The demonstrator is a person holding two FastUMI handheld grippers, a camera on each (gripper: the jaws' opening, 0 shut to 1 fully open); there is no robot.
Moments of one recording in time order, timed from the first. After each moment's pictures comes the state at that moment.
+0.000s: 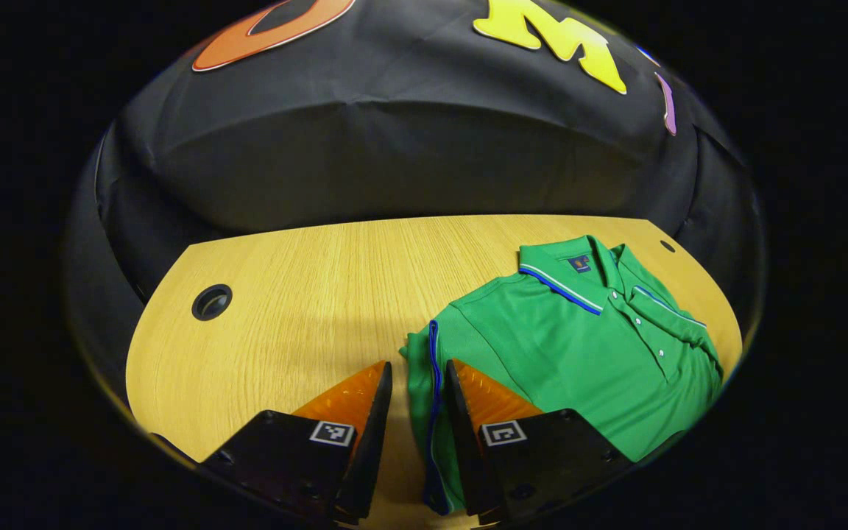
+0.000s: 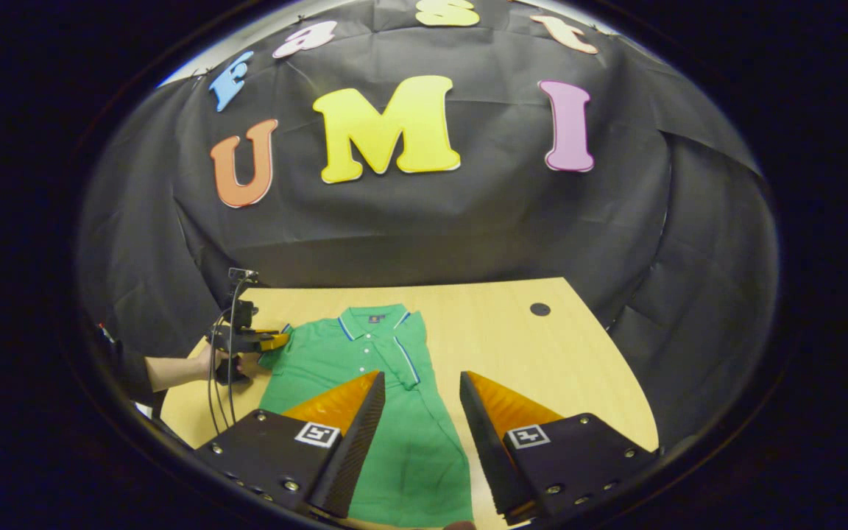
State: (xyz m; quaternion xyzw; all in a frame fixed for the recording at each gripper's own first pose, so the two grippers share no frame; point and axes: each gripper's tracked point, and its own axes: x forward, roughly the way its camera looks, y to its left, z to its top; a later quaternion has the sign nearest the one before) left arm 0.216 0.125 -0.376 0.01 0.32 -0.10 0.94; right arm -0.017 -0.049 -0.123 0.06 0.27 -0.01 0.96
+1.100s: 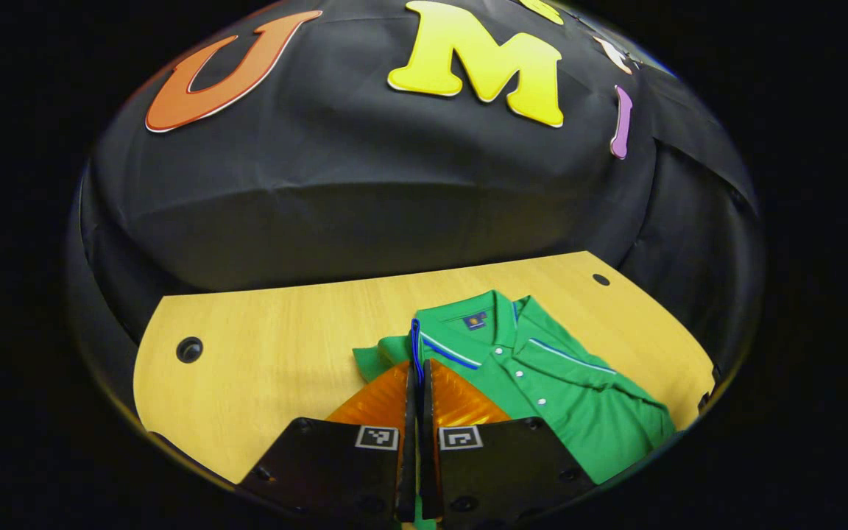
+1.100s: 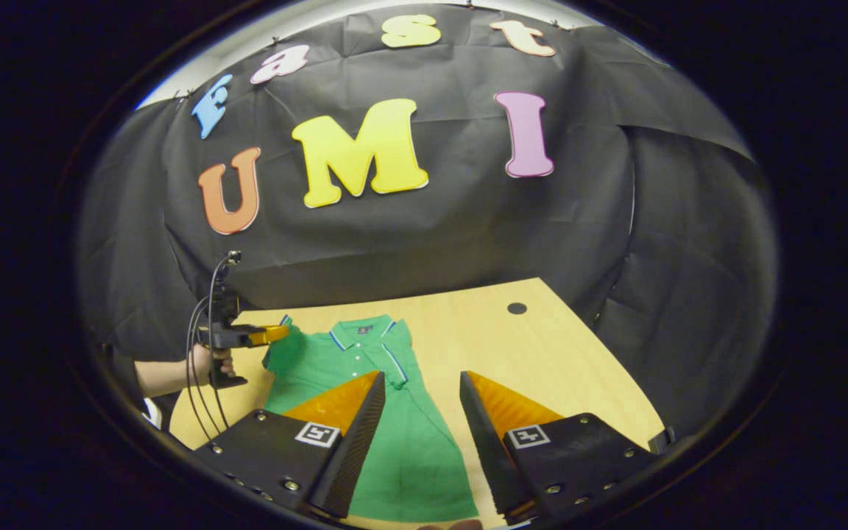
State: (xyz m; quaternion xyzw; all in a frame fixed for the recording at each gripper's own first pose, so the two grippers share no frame) left arm 0.185 0.016 -0.269 -0.01 0.27 -0.17 0.95; right arm -0.066 -0.081 -0.105 0.10 0.22 -0.04 0.97
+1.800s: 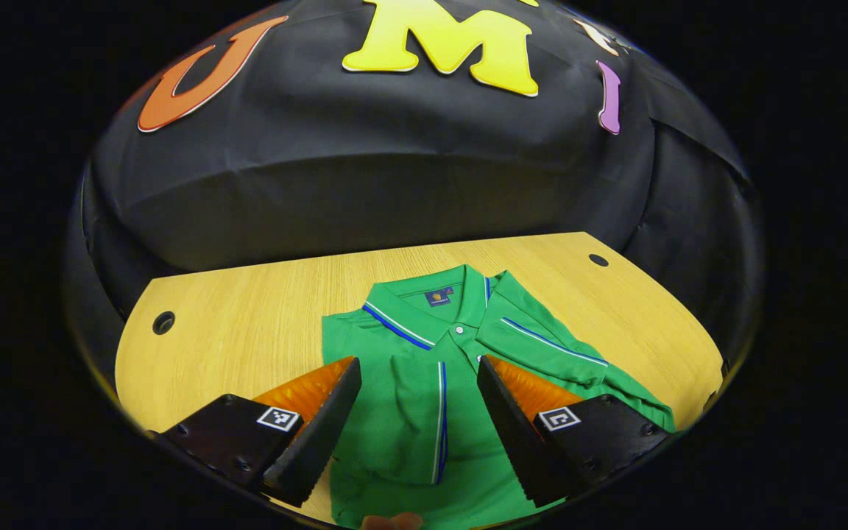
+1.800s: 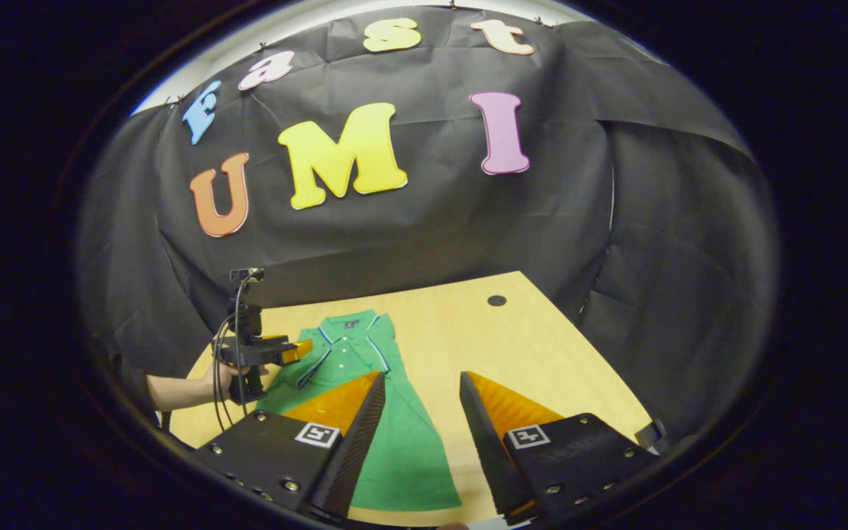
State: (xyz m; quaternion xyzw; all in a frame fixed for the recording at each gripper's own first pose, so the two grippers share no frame) left arm 0.165 -0.024 -0.302 0.01 0.27 -0.14 0.95; right arm -0.091 -0.099 -0.108 0.11 0.23 -0.05 0.97
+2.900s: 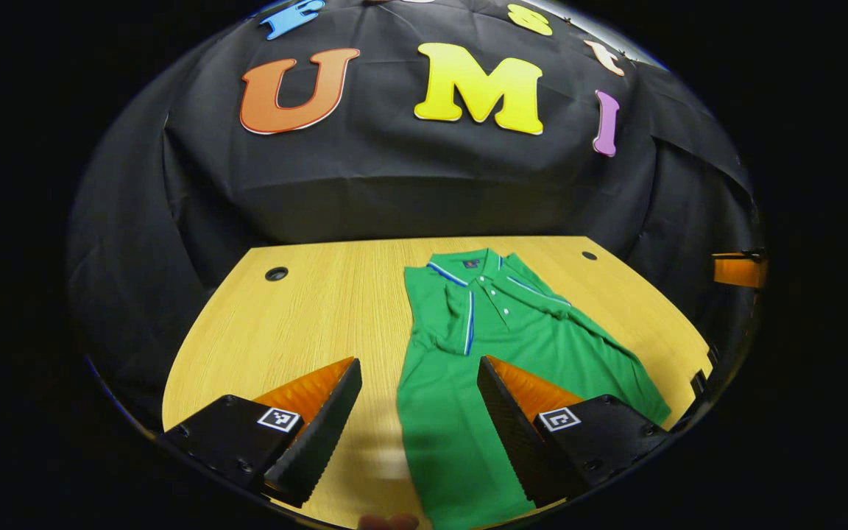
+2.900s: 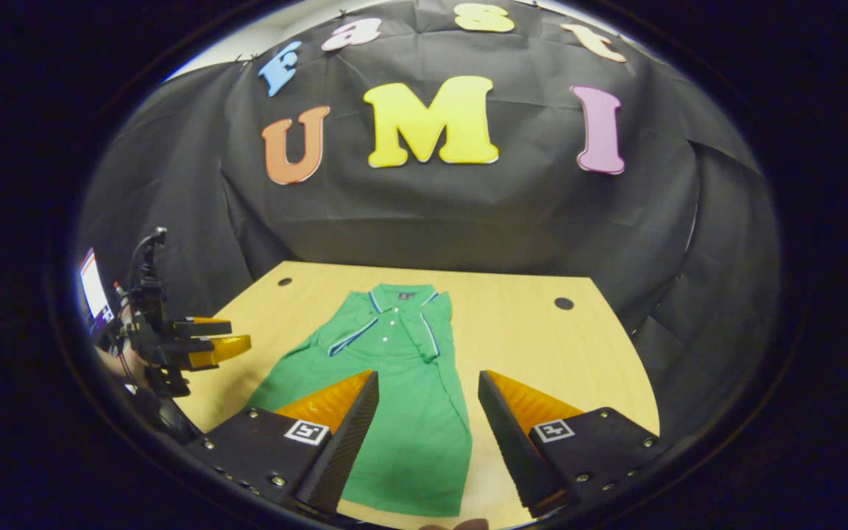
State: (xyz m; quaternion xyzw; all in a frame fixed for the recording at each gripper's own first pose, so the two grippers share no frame) left arm -0.054 0.063 -0.260 0.00 0.29 -0.10 0.95; right arm -0.070 -0.034 -0.161 0.01 0.28 0.09 0.96
